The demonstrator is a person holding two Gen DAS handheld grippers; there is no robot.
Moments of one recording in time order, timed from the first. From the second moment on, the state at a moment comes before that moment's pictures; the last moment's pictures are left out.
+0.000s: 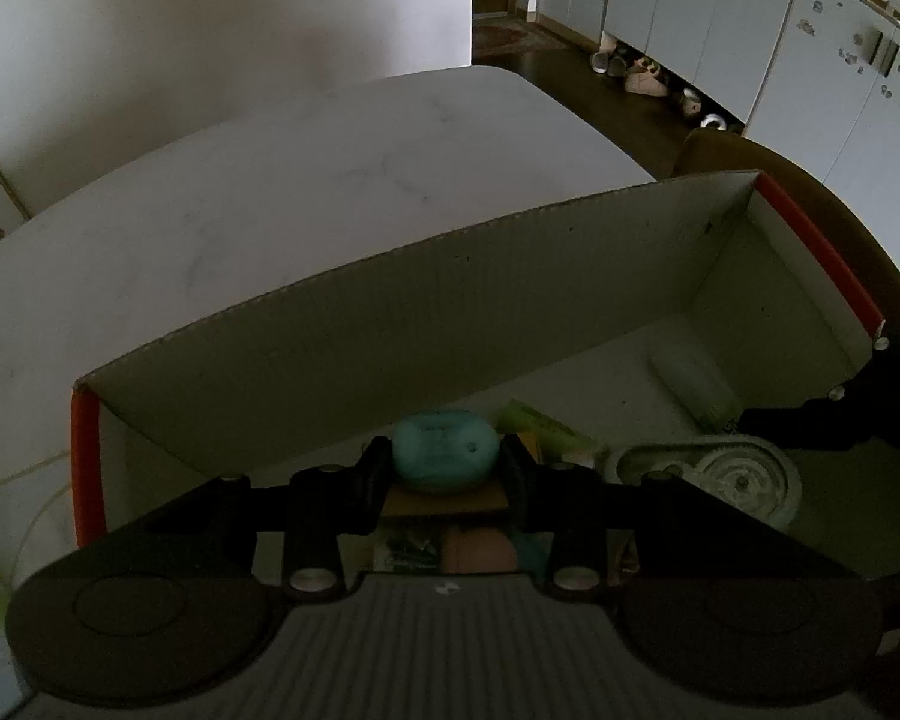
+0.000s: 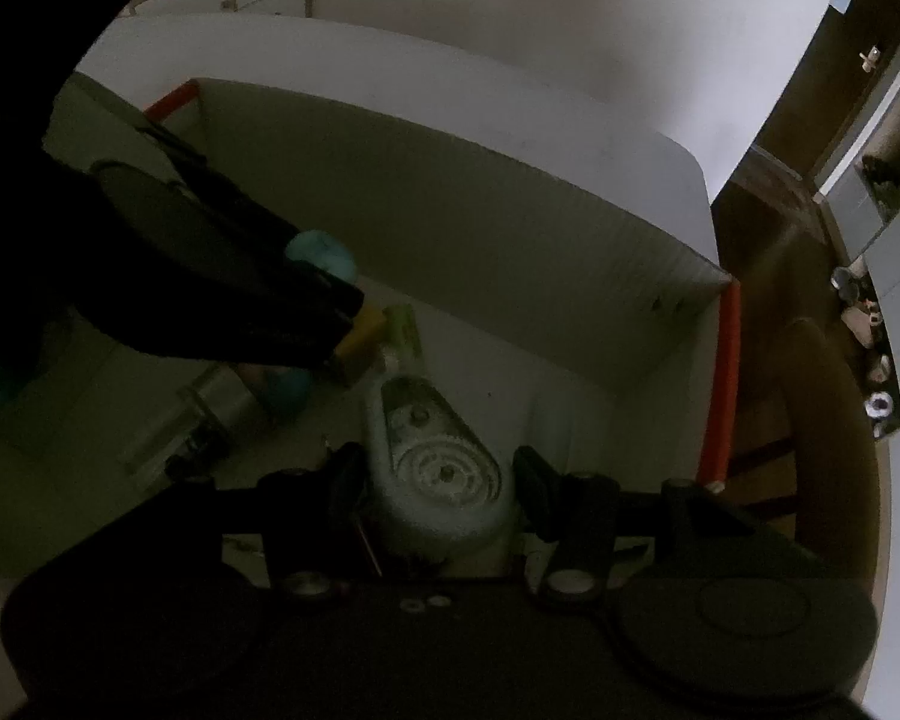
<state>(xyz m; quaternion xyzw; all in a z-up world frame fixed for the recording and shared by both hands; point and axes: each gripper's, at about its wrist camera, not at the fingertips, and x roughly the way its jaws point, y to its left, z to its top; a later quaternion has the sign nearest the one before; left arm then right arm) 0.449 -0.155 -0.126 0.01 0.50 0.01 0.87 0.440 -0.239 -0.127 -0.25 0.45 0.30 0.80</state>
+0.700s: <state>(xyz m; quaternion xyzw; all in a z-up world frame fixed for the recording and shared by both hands) 0.429 -0.156 -0.110 0.00 0.48 0.00 0.88 0.435 -0.260 -0.106 -0.20 0.45 0.29 0.82</state>
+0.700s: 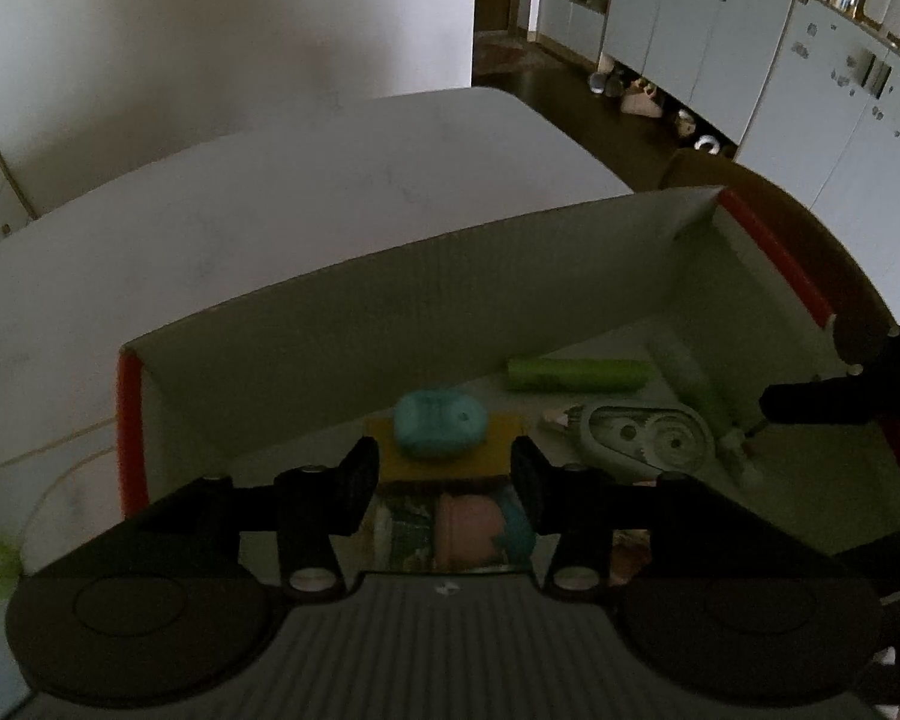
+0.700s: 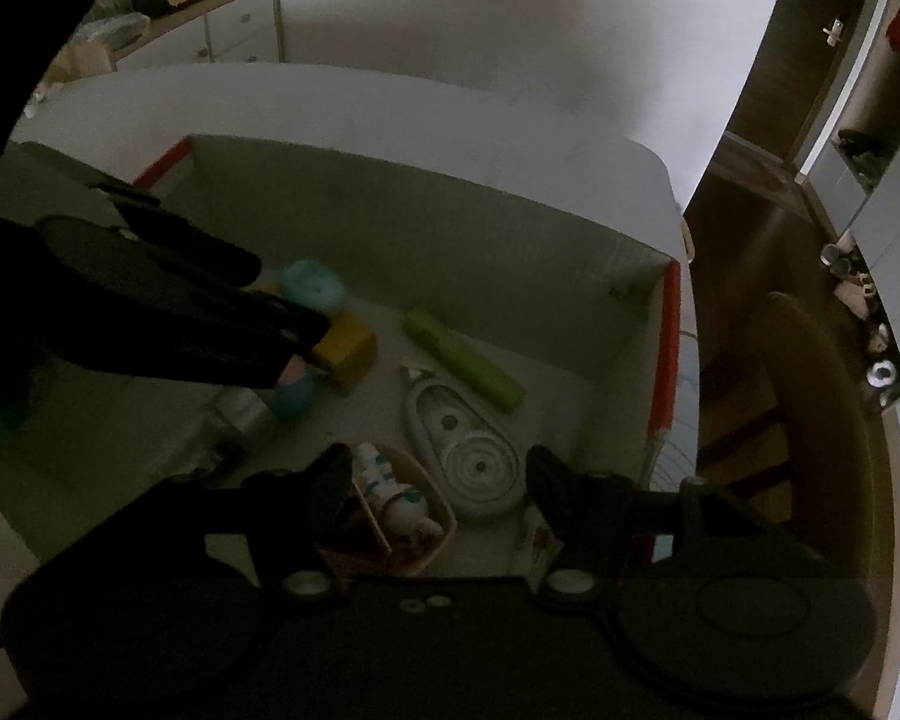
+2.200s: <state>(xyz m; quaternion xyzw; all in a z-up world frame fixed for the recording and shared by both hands) 0.258 -0.012 -0.015 -0.05 0.34 0.04 0.94 0.349 -0.173 -0.032 -0.08 0.37 0.37 0.85</state>
